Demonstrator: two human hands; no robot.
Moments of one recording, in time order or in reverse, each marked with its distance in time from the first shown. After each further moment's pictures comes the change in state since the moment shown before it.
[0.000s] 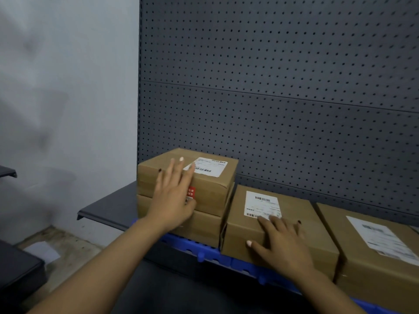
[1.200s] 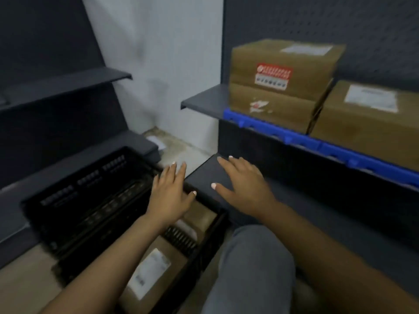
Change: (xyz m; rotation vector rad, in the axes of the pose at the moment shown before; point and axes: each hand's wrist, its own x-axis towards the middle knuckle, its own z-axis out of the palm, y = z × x) left_hand -0.319 -0.080 -0.034 0.187 -0.334 -0.500; right_hand -0.136 -0.207 0.080 0.401 -0.181 -0.598
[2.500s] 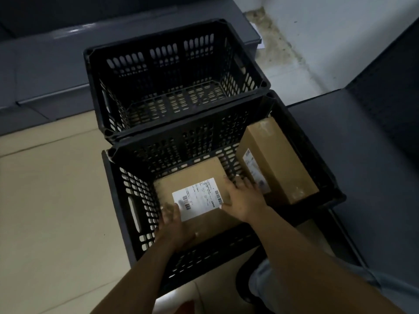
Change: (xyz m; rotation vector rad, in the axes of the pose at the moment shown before) left_hand -0.194 -0.205 0.277 -0.296 -0.706 -1.107; right_hand 0.068 -0.068 0.360 -0.225 -0.872 -0.238
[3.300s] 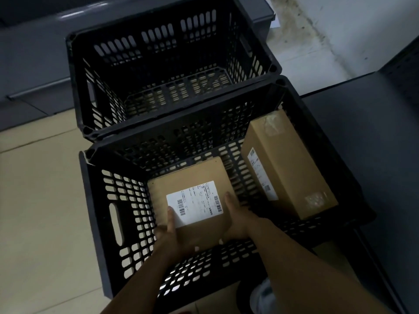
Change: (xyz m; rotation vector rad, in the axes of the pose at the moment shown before) left_hand 0.009 0.004 0.023 -0.314 0.017 -0.050; right_hand 0.048 0.035 0.060 0.517 -0.445 0.053
